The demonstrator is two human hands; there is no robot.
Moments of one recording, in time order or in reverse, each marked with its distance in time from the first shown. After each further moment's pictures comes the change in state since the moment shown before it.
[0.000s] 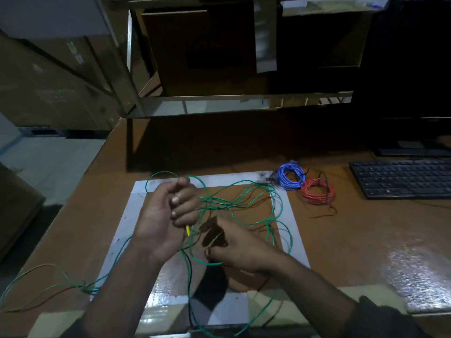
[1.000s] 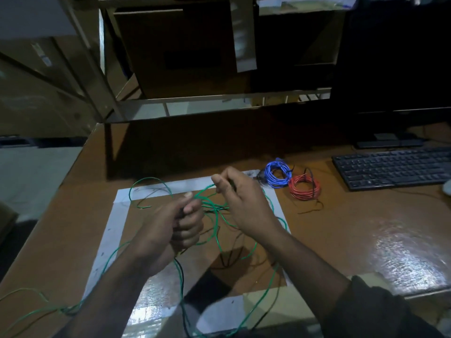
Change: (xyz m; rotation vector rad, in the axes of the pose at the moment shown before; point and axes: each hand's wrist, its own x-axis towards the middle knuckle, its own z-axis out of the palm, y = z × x) left_hand 0.000 -0.007 0.003 0.375 -0.122 -0.181; right_hand 0.012 -0.035 -0.047 -0.088 0.593 -0.220
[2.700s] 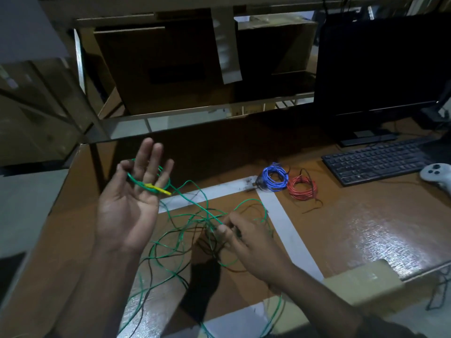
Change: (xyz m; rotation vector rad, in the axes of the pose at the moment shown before) left_hand 0.019 0.068 -0.044 -0.308 0.060 0.474; right_hand -0.050 0.011 0.032 -0.222 -0.078 0.075
